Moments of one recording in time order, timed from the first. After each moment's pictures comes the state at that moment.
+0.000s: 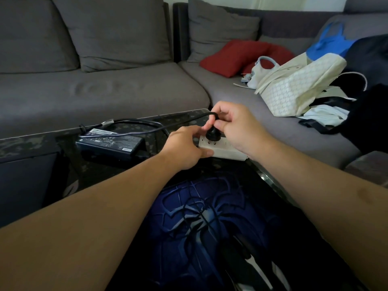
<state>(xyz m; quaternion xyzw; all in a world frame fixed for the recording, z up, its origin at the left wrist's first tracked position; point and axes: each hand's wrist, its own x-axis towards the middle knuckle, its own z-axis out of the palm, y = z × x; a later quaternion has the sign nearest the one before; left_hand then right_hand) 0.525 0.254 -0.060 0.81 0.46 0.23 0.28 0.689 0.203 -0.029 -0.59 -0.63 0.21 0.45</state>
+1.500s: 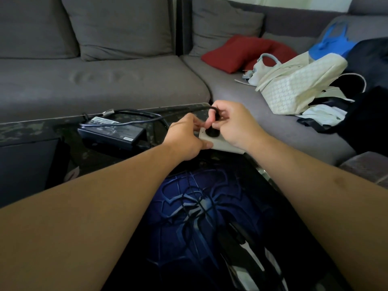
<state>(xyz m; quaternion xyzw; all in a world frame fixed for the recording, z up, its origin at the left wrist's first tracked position) 0.527 0.251 -0.060 0.78 0.48 0.25 0.31 0.684 0.201 -0.032 -0.64 -0.65 0.14 0.39</state>
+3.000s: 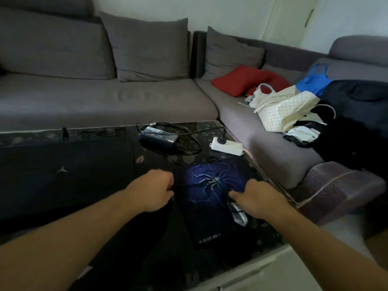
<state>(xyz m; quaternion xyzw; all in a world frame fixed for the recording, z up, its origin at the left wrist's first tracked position) 0.321 0.069 -0.010 0.86 0.48 0.01 0.17 0.576 -0.034 0.010 -0.86 -0.48 0.15 0.01</state>
